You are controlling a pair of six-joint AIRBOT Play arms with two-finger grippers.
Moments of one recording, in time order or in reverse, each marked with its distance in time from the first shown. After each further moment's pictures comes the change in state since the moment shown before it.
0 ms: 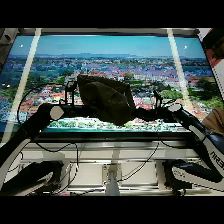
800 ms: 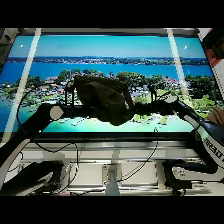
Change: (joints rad) left arm 0.007 0.016 0.000 0.000 -0.005 0.000; right arm -0.001 -0.104 0.179 0.014 0.149 -0.065
